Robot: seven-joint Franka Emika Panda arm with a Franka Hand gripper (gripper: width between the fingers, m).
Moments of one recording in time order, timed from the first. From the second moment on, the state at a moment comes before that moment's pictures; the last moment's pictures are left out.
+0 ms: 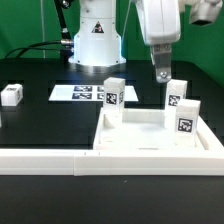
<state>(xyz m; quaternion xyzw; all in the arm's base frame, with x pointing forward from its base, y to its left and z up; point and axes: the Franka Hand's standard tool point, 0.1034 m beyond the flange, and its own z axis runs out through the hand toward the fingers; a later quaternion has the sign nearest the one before) 0.627 0.066 0.126 -0.67 0.73 -0.02 0.12</state>
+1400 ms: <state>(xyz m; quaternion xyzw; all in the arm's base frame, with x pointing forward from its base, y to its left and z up) 0.550 -0.065 0.110 -0.98 0.18 -0.10 0.04</state>
